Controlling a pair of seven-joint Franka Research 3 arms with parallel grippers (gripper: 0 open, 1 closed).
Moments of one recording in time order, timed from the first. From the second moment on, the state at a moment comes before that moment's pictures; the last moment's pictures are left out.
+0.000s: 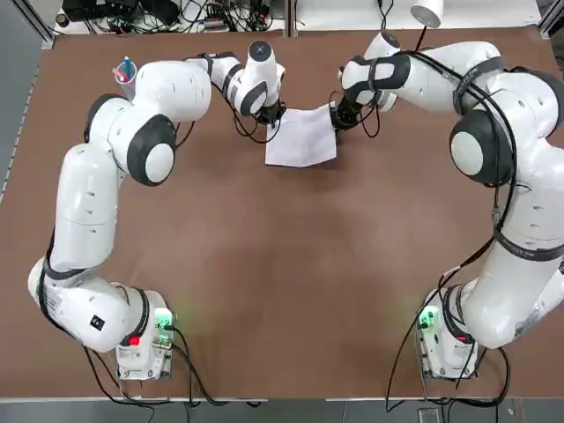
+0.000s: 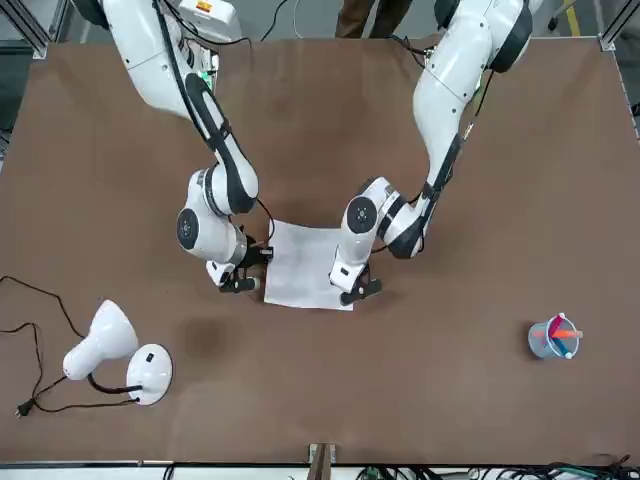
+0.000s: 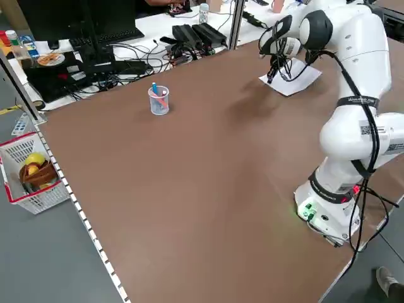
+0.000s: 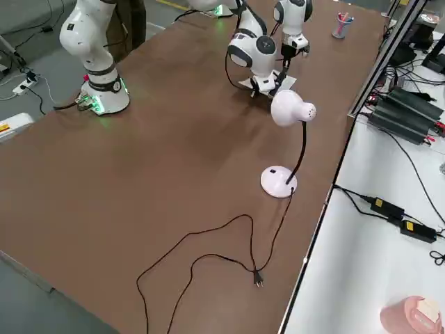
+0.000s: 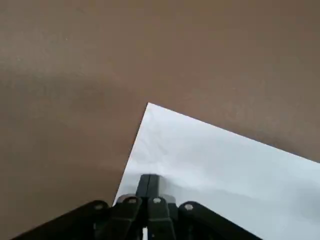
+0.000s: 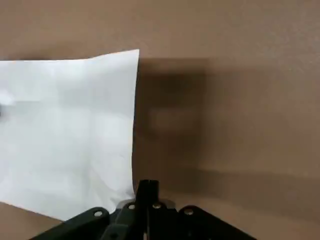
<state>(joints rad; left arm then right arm) -0.50 0.87 -0.19 -1.47 0.24 2.44 -1.08 0.45 0.59 0.01 -1.85 0.62 2.41 -0.01</state>
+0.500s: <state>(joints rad) -0.50 0.87 -0.19 -1.47 0.24 2.45 -1.08 0.45 0.59 0.03 -1.81 0.68 2.39 -0.02</state>
